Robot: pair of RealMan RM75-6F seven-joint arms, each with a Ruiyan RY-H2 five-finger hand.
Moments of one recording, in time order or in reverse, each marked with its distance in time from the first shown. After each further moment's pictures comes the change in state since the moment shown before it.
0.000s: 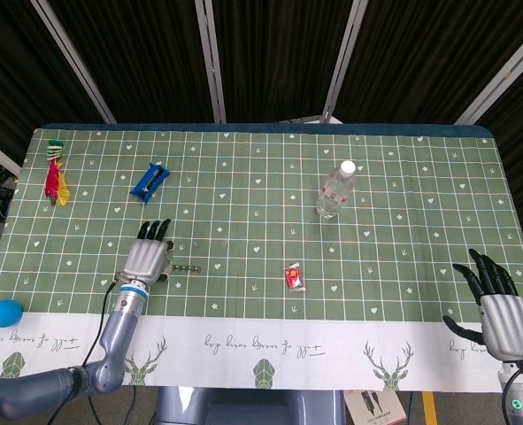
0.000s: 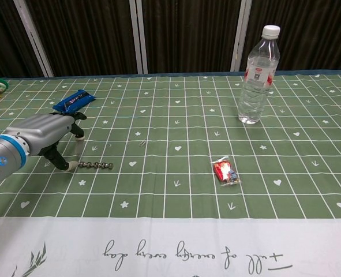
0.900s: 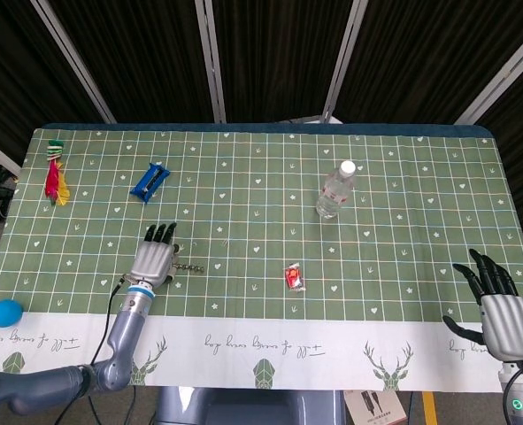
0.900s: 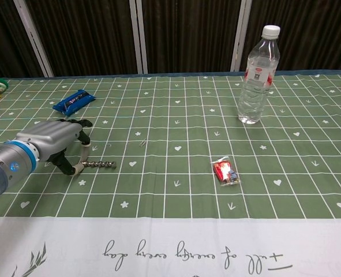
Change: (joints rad) left arm -0.036 -0.036 0.023 0.033 -0.055 -0.009 0.033; right arm -0.001 0.004 0.000 -0.007 0.001 -0.002 0.008
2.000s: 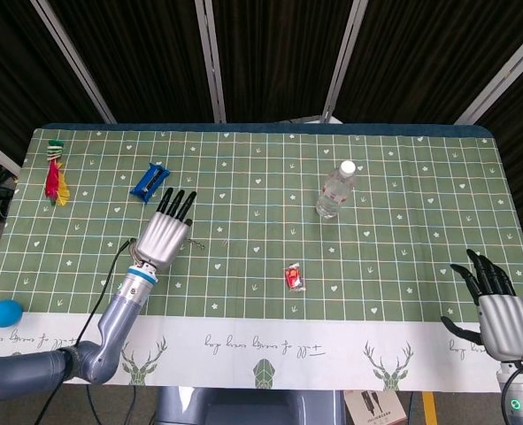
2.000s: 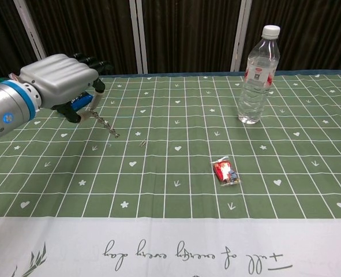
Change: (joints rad) left arm -0.117 0.177 0.012 -0.163 0.211 0.078 0.179; right arm 0.002 -0.002 -0.002 -0.002 -0.005 -0.005 -0.004
